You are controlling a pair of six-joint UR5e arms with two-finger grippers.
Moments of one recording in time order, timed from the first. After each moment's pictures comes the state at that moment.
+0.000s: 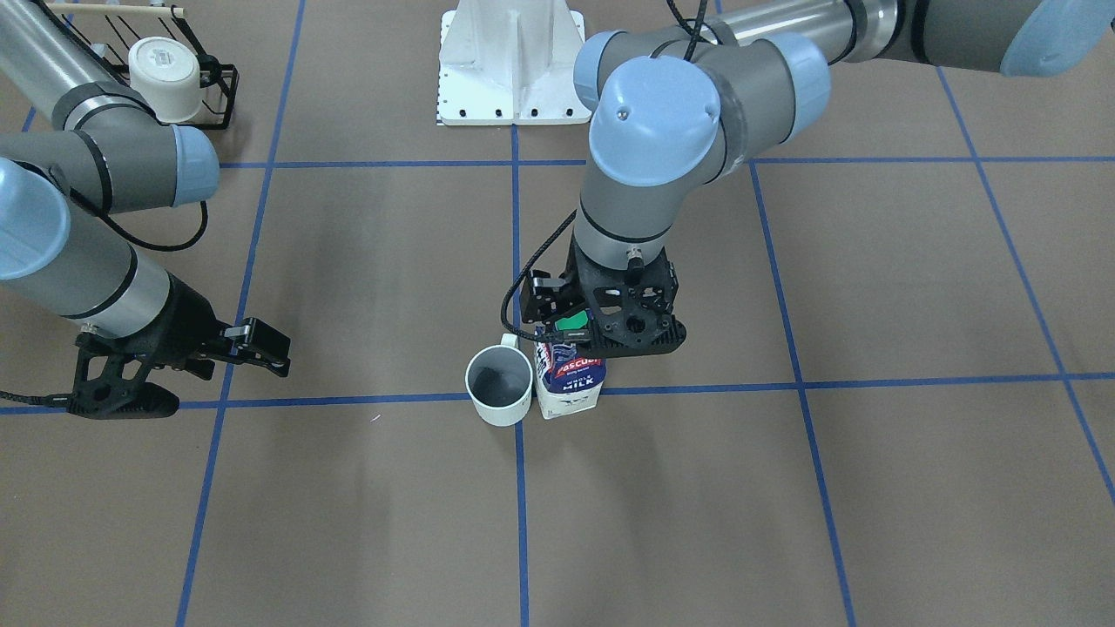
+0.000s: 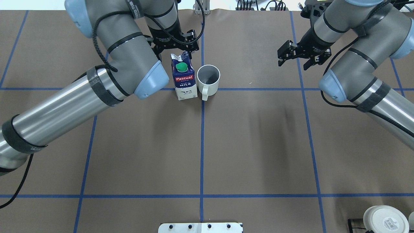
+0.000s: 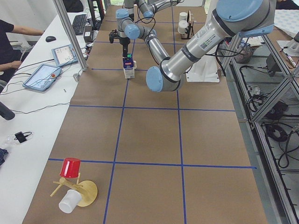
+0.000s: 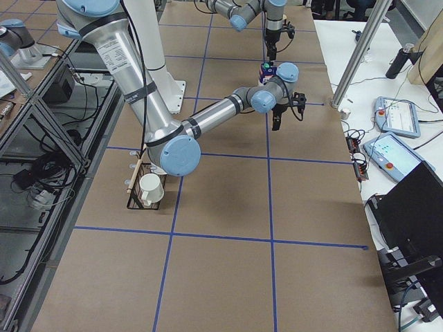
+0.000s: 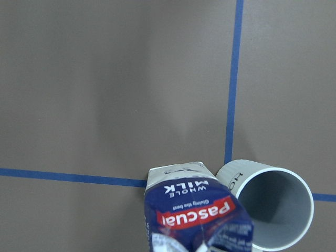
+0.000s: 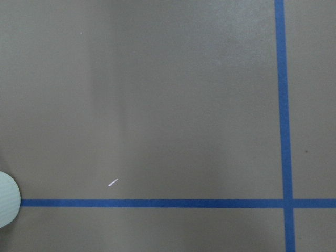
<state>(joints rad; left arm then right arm) -0.83 -2.54 -1.48 -1.44 -2.10 -1.07 0.99 -1.08 1.56 -1.37 2.28 0.93</state>
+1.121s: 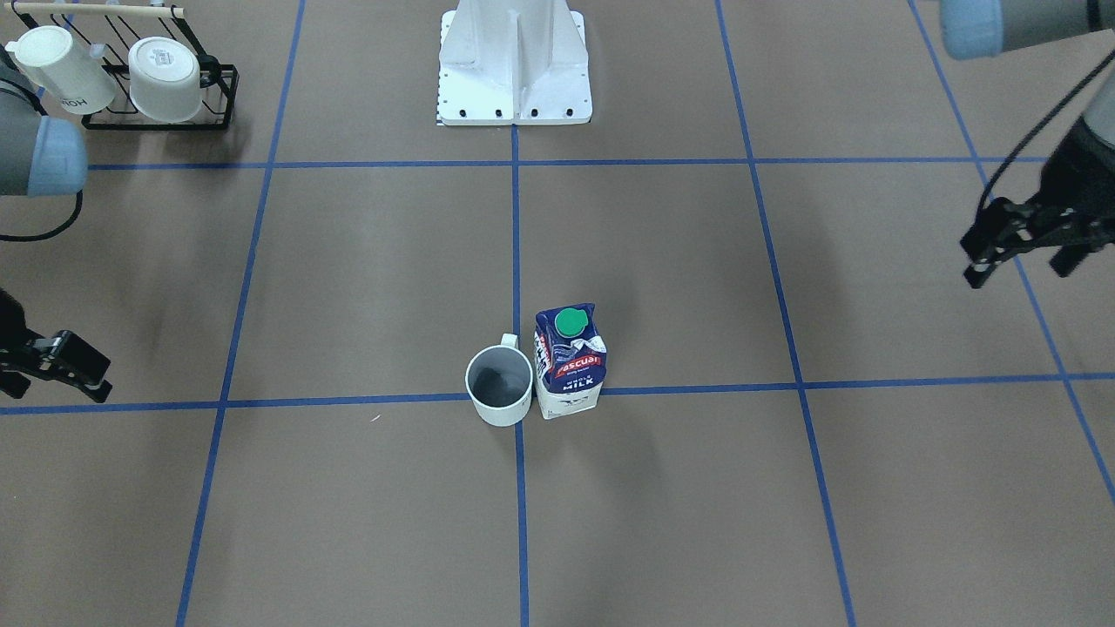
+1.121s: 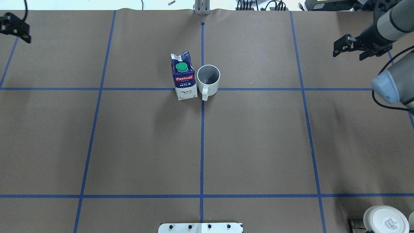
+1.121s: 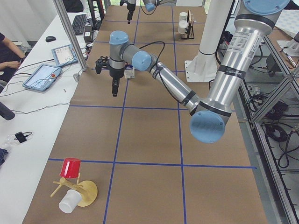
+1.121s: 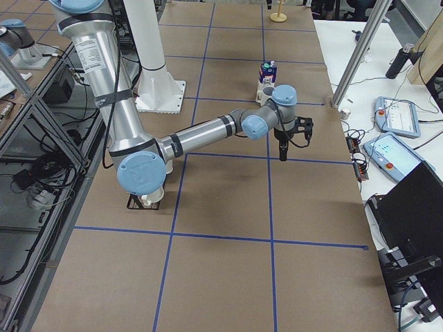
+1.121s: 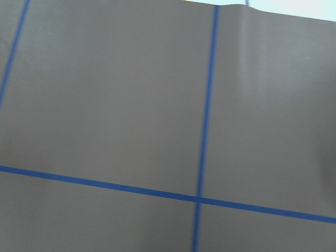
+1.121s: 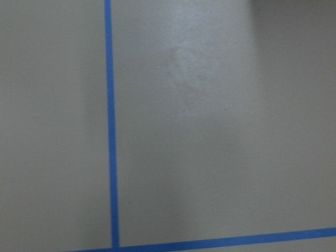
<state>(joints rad) -1.29 -1.87 -1.88 -1.41 -2.14 -0.48 1.17 -1.27 1.61 -1.35 2.17 0.76</state>
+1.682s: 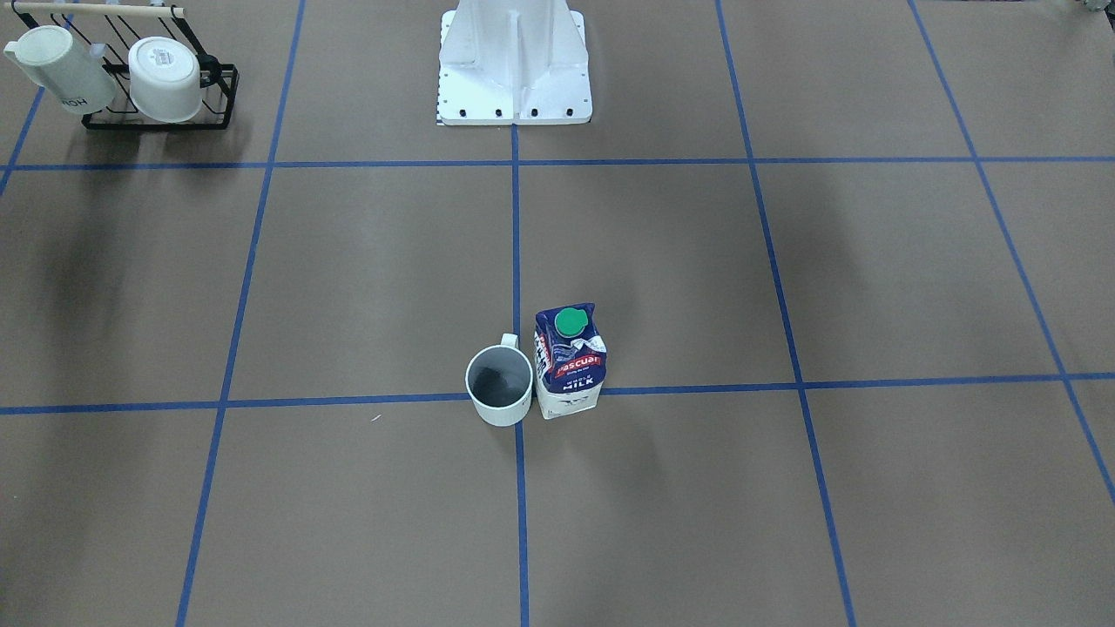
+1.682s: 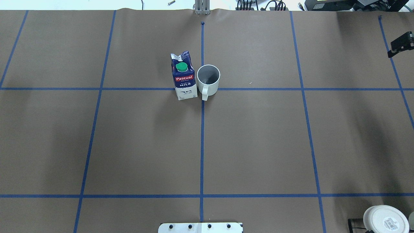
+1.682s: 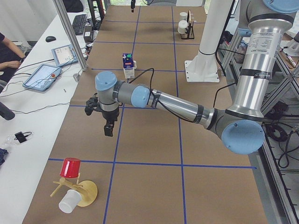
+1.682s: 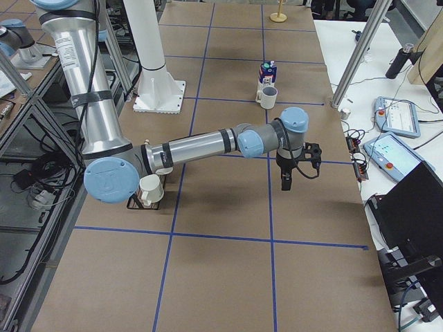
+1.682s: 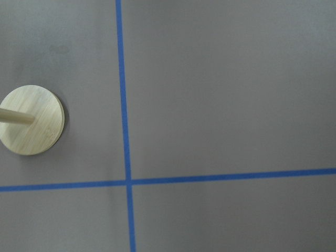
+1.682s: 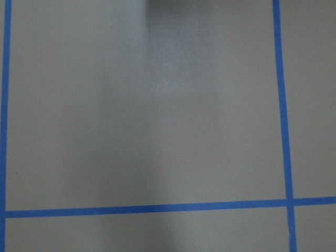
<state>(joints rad) -1.47 -1.70 -1.71 -1.53 -2.27 -0.14 1.39 -1.36 1.57 -1.49 2.32 0.40</state>
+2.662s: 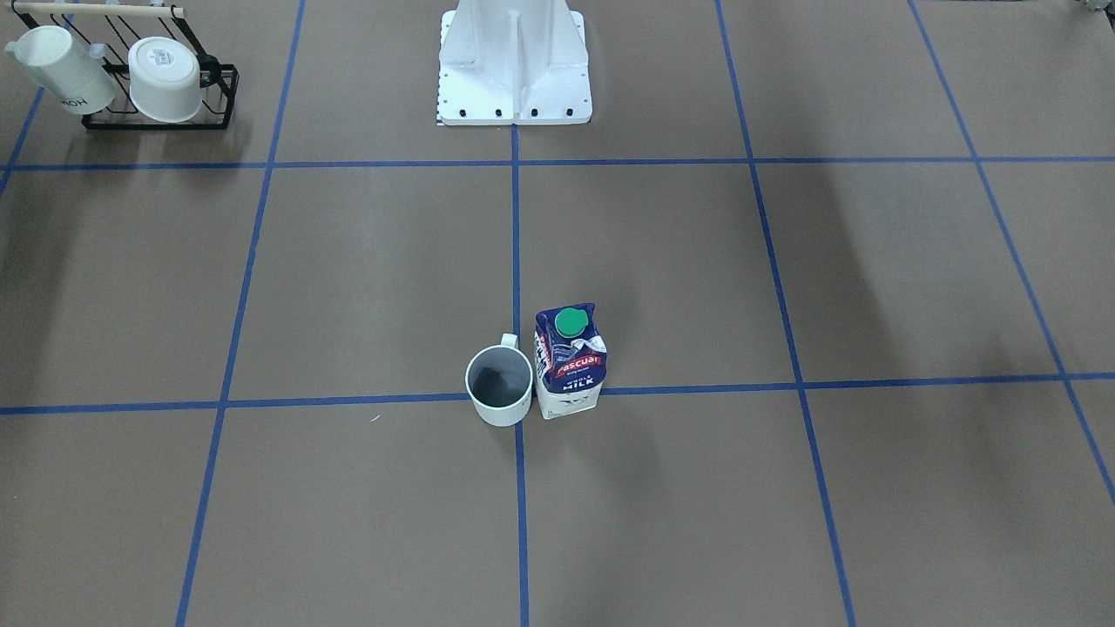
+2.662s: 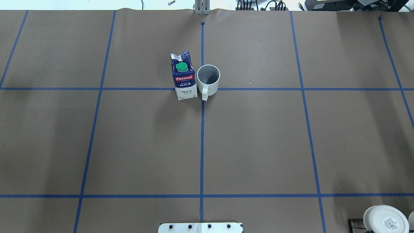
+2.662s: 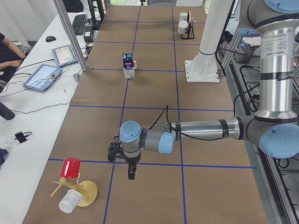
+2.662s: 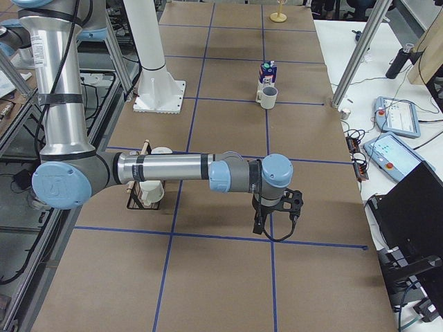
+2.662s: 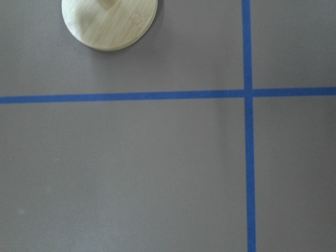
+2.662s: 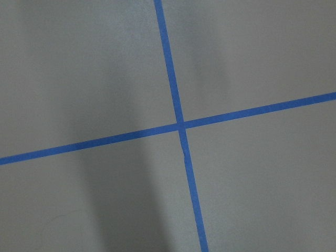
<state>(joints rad) -1.52 -1.48 -1.56 -1.78 -2.24 -0.13 1.55 -1.51 1.58 -1.62 2.38 0.24</state>
